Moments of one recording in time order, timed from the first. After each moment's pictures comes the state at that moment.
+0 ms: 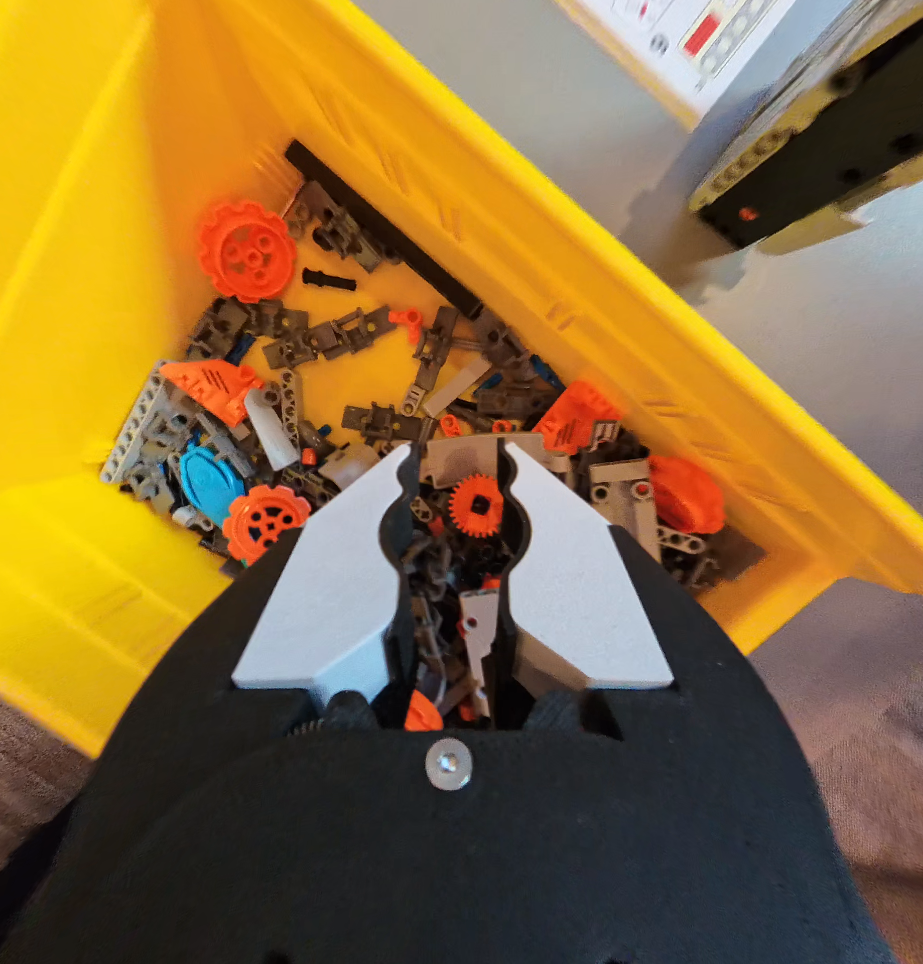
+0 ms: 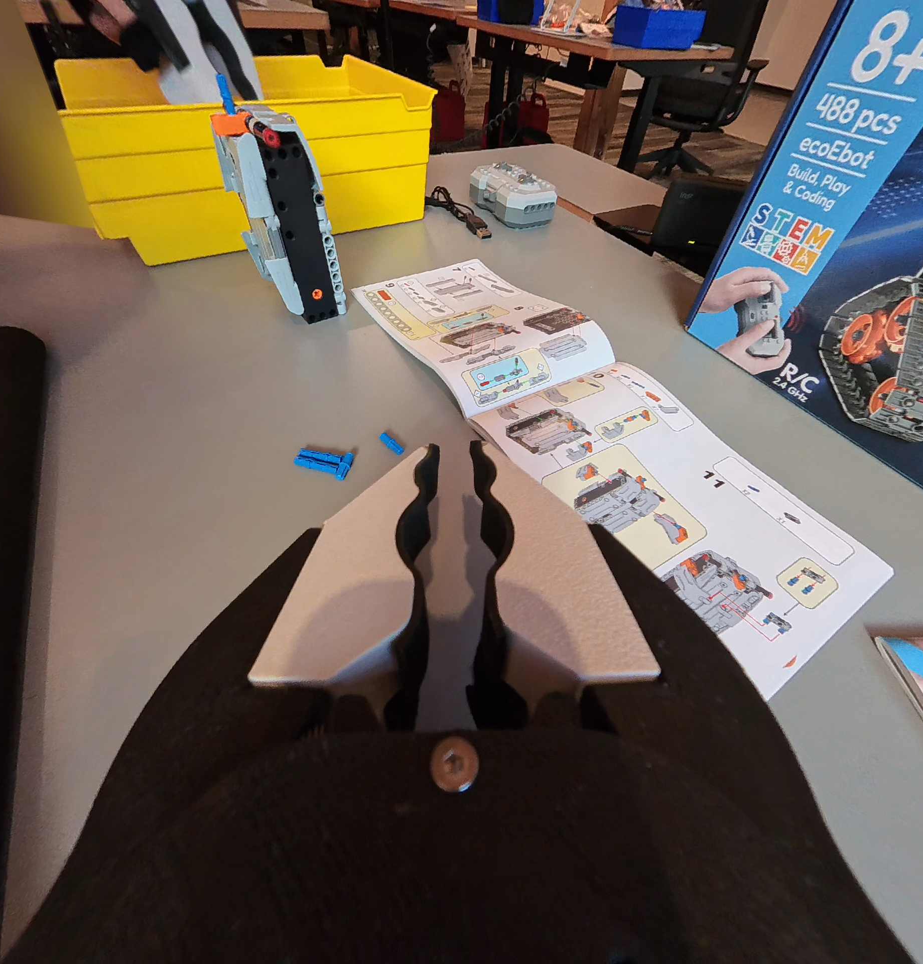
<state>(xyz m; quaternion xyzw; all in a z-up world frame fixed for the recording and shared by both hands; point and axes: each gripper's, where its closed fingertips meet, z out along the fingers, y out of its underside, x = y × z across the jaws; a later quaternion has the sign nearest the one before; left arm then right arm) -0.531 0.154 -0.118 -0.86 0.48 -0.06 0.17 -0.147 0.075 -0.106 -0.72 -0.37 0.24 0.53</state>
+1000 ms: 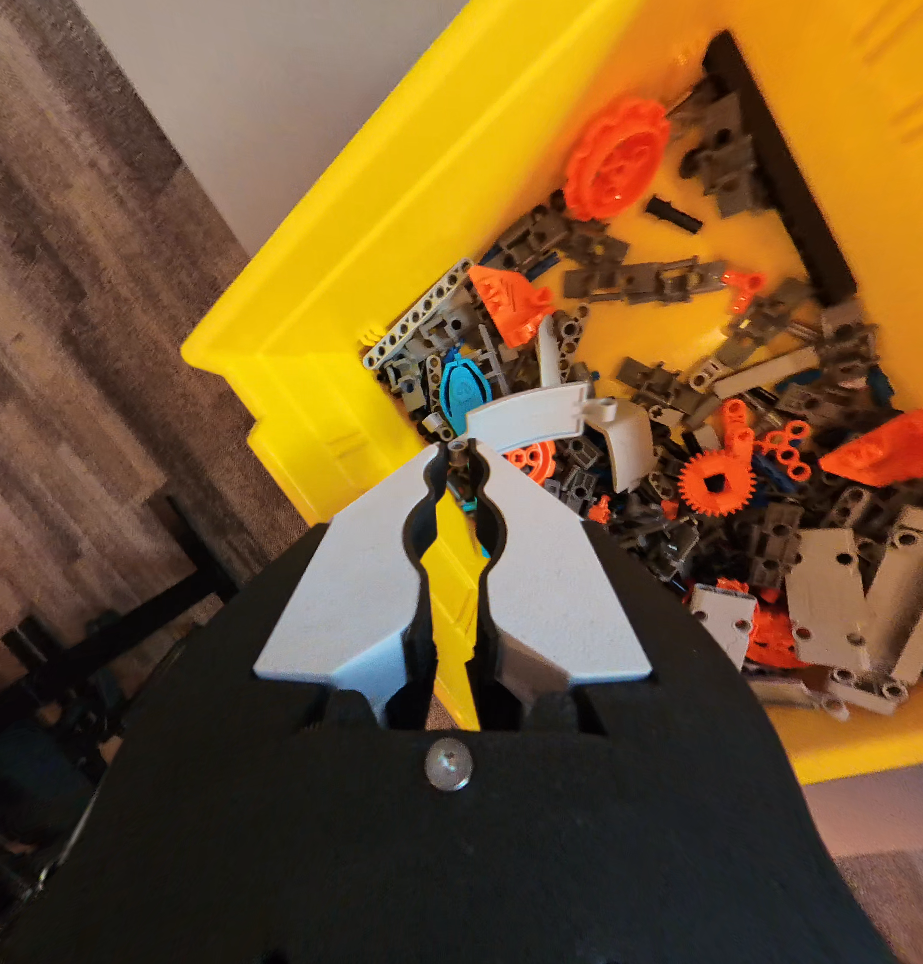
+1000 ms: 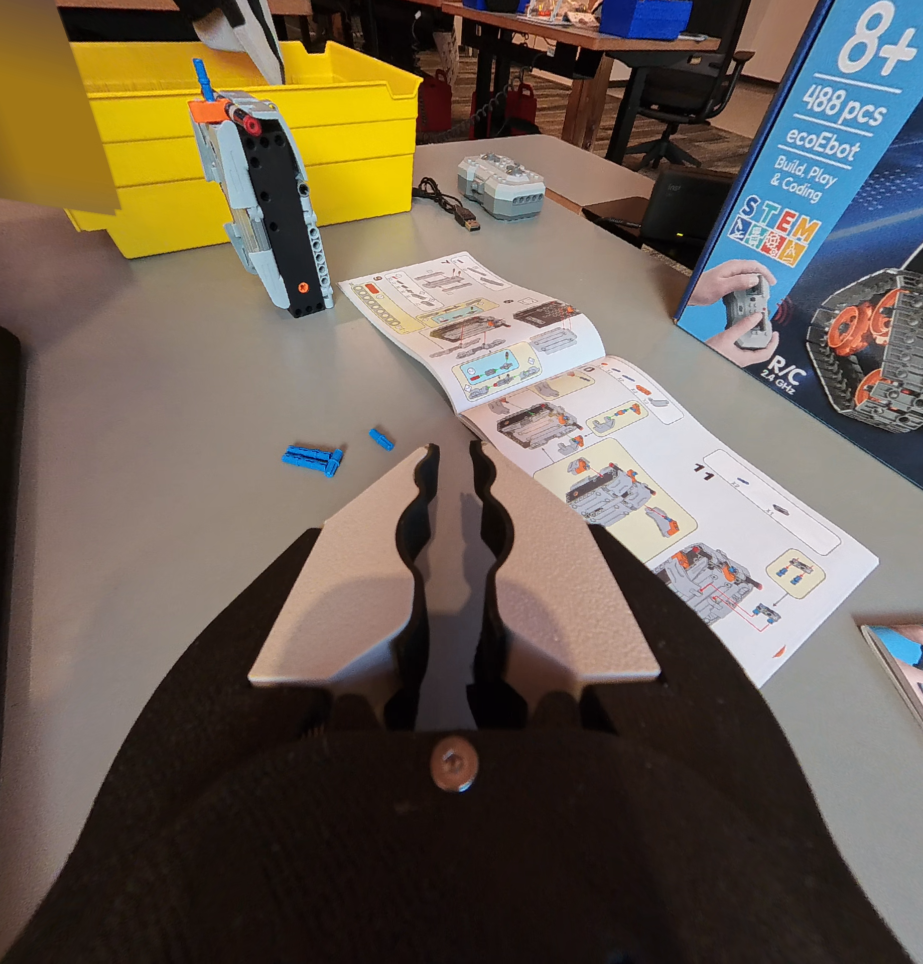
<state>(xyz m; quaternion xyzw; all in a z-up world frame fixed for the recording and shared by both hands) -0.622 0.232 -0.100 -0.91 0.37 0.07 0.16 -0.145 0.077 -0.109 -0.73 -0.36 0.23 0.53</state>
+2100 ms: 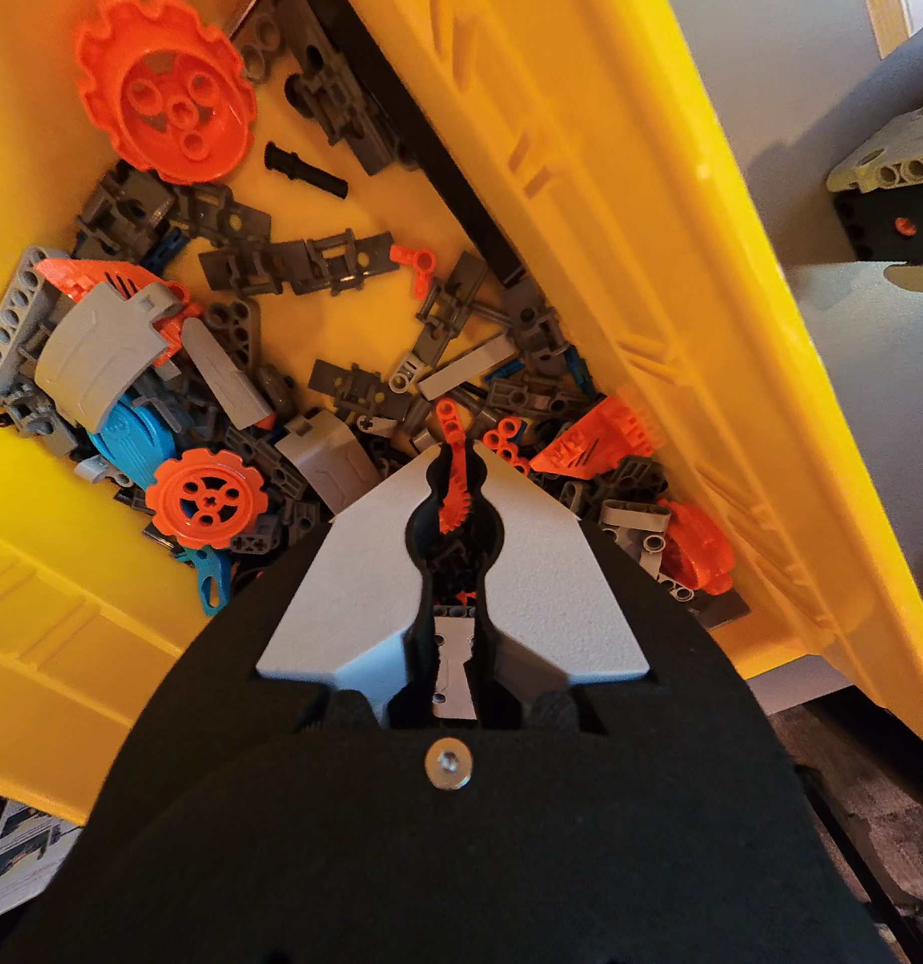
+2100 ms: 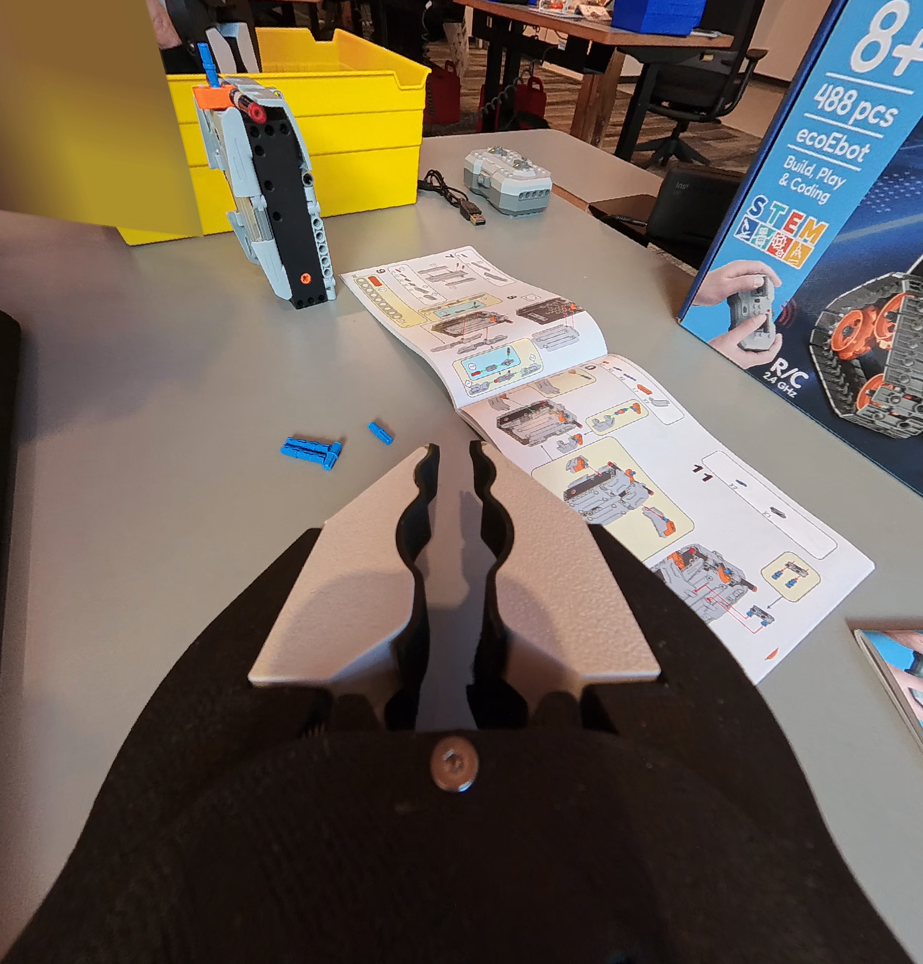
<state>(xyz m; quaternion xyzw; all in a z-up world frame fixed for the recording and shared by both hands) -0.538 0.151 -0.152 -0.92 0.40 -0.01 0.04 -0.143 0.077 -0.110 -0.72 -0.38 0.23 0.53</state>
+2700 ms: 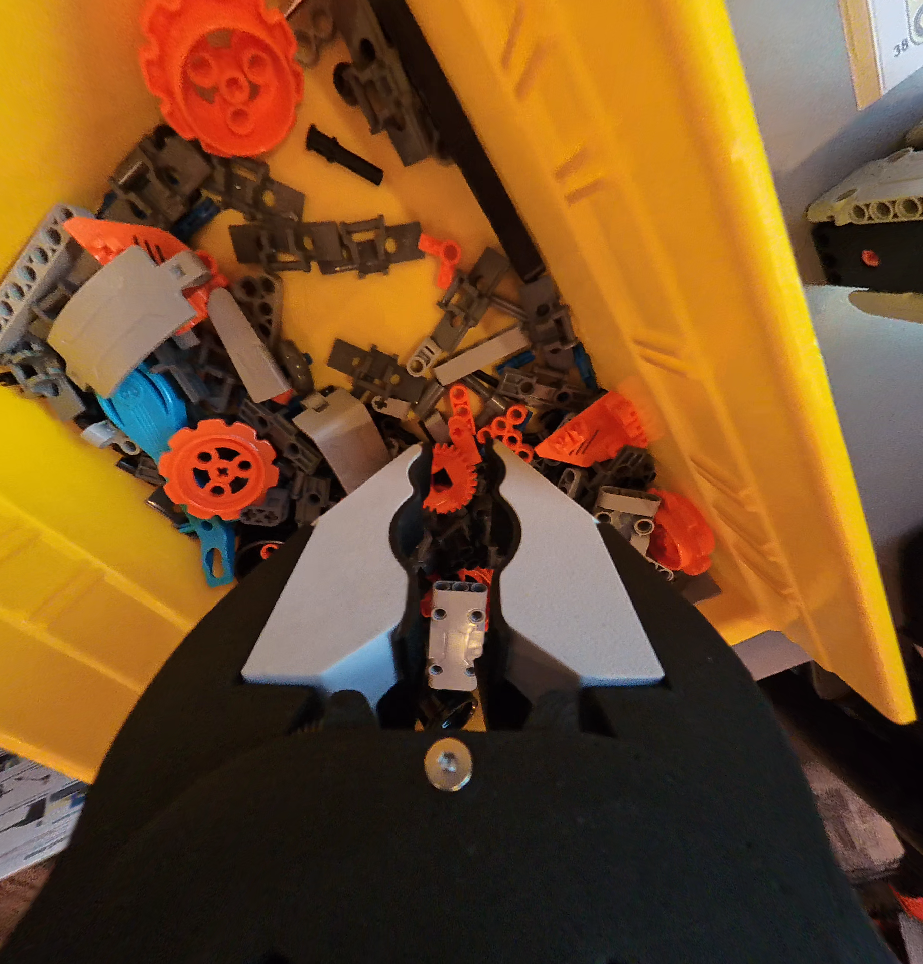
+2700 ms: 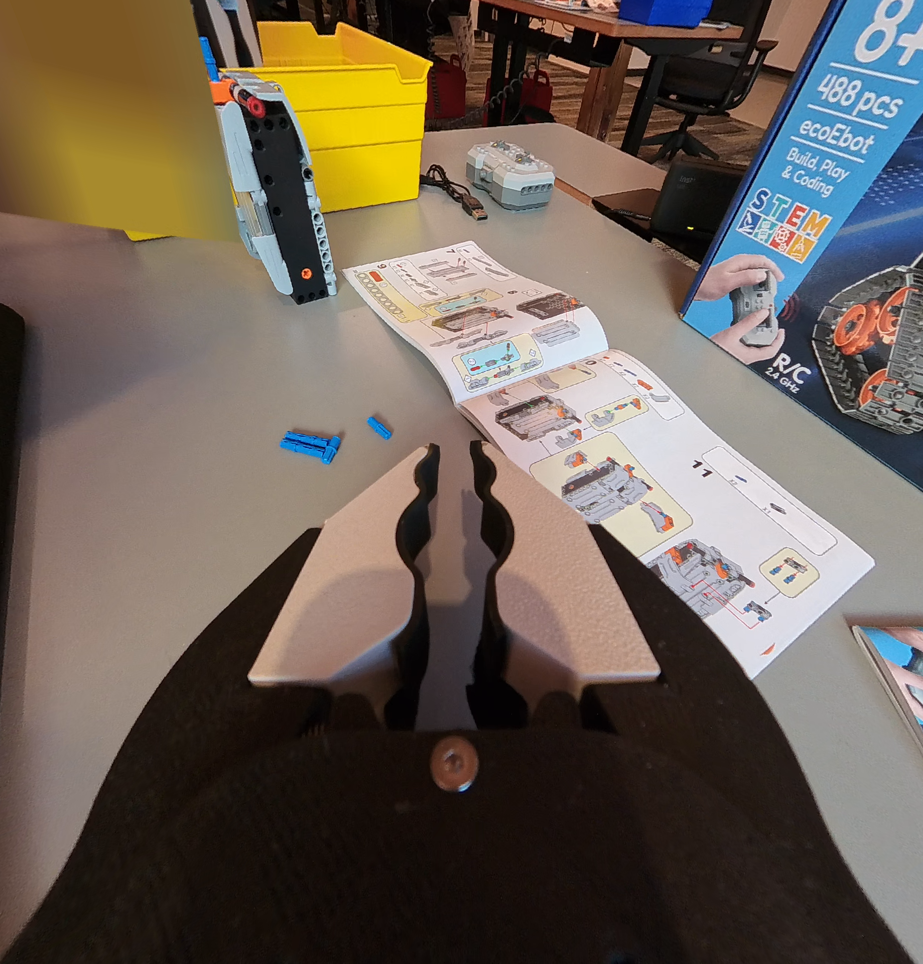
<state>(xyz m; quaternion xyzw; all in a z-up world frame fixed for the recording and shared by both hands) -0.542 0.153 -0.140 -0.93 0.36 -0.03 0.03 -0.141 0.077 -0.111 -0.73 -0.38 0.23 0.53</state>
